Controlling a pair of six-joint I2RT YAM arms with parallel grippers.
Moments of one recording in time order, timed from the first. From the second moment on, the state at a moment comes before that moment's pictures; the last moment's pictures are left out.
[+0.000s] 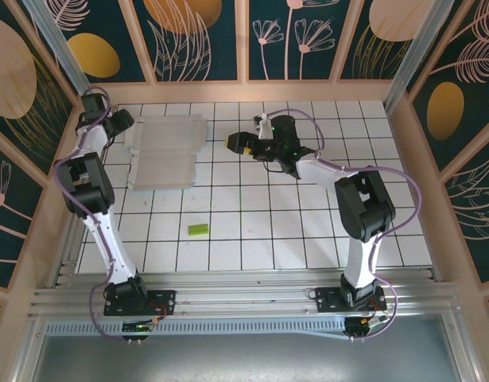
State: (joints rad) left arm 0.28 2.32 1.94 -0.37 0.18 -0.34; right arm 0.50 1.90 1.28 0.23 -0.64 0.72
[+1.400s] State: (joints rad) left arm 0.13 2.07 1.49 0.02 0.90 -0.16; right arm 0.32 1.82 1.45 -0.07 -0.51 0.40
